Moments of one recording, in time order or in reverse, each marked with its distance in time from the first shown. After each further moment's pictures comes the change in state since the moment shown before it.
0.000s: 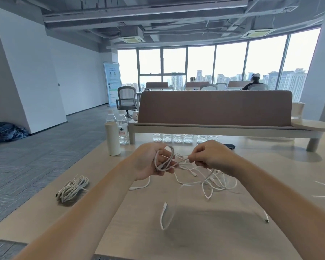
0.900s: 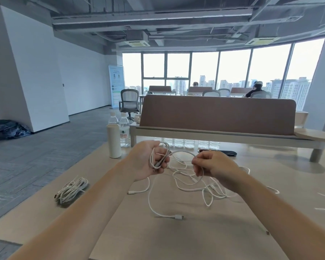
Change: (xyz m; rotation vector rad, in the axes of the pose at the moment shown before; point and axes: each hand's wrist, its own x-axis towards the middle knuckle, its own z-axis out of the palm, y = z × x) left_hand -0.002 0.010 -0.004 -0.230 0.049 0.007; right_hand -0.001 0.019 0.007 0.344 0.018 -0.057
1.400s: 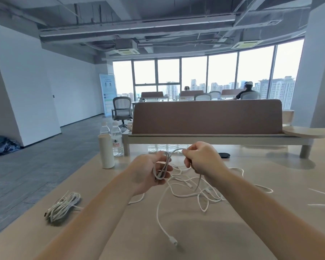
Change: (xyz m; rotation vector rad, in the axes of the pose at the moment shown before) left_hand 0.002 -0.009 0.020 0.102 0.014 0.064; right_hand 0.012 -0.032 0.017 -0.073 0.324 0.028
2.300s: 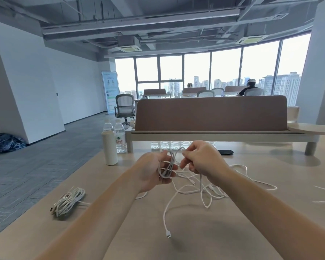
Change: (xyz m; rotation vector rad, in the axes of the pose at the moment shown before) left_hand 0.006 -0.005 0.005 -0.007 0.035 -0.046; right_hand -0.012 -0.004 0.005 0.033 -0.103 0.011
